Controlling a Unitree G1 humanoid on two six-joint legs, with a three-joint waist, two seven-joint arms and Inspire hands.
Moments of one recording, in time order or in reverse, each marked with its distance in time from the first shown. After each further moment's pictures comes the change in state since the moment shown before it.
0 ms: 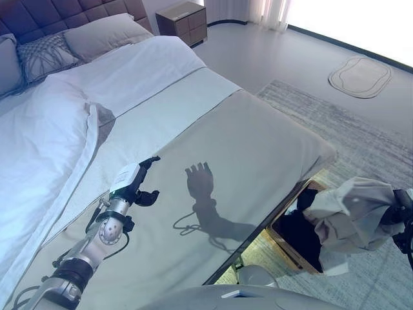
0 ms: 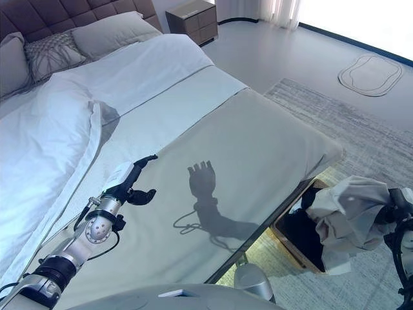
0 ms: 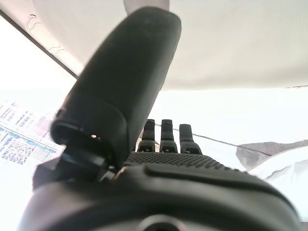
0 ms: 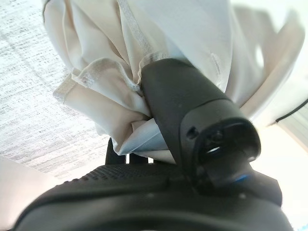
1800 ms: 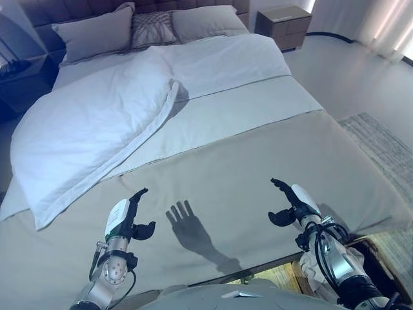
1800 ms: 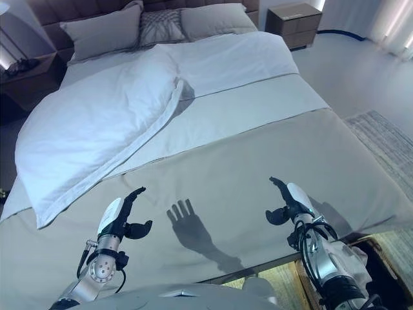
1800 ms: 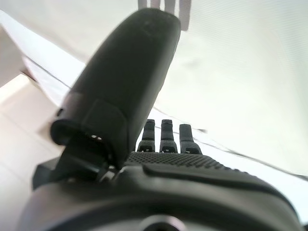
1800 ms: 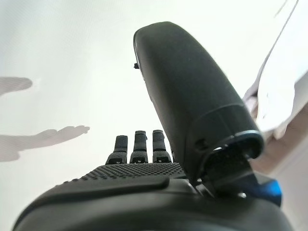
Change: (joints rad) left arm 0.253 -0.187 0.146 0.061 0.001 0.041 0.080; right arm 0.043 0.385 0.365 -0.335 -0.185 -0.042 -0.125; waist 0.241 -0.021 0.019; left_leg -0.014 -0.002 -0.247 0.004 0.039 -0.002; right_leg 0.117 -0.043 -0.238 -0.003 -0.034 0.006
